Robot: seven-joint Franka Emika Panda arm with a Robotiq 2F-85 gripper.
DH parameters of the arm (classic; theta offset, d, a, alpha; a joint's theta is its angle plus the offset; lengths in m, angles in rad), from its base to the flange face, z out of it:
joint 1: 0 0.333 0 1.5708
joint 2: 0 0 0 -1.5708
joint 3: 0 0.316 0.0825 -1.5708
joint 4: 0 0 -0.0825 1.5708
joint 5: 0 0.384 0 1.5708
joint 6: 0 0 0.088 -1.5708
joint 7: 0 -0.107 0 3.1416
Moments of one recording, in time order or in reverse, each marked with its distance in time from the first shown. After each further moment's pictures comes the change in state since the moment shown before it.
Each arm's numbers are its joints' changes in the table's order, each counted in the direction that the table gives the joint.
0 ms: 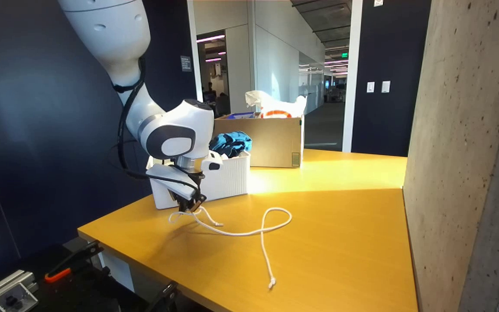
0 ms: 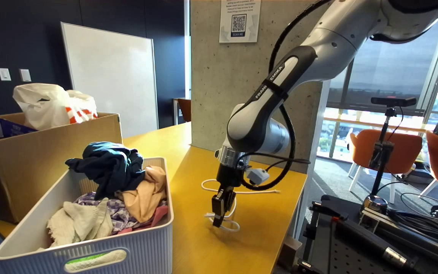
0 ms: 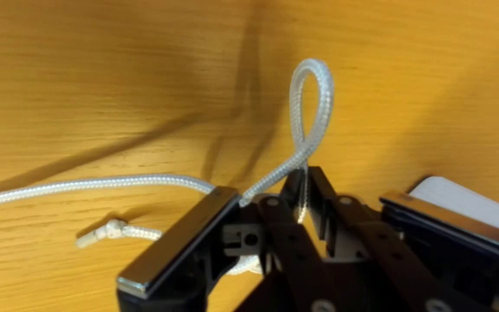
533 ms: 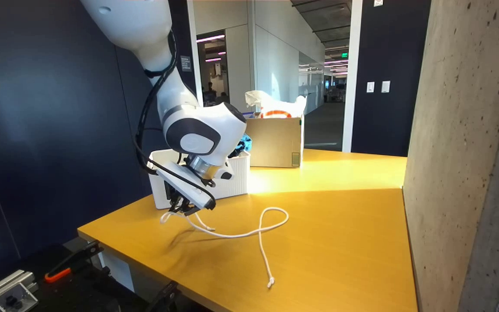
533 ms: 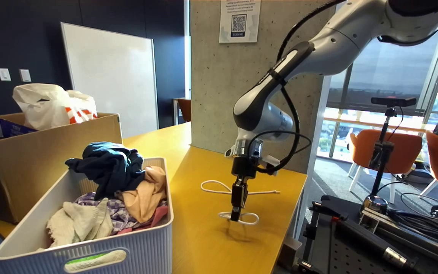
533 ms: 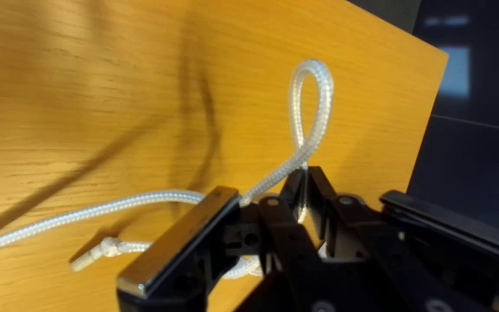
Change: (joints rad) arm -0.182 0.006 0.056 -0.037 0.175 -0.367 0.321
